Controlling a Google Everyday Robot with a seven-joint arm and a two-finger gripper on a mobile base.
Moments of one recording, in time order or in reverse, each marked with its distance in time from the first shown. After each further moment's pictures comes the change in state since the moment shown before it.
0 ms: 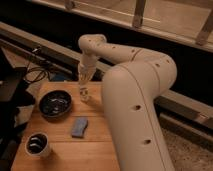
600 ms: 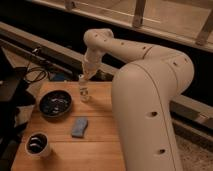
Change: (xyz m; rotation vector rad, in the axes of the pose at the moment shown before) arm -0.014 -0.006 -0.037 -0.006 -0.098 0.017
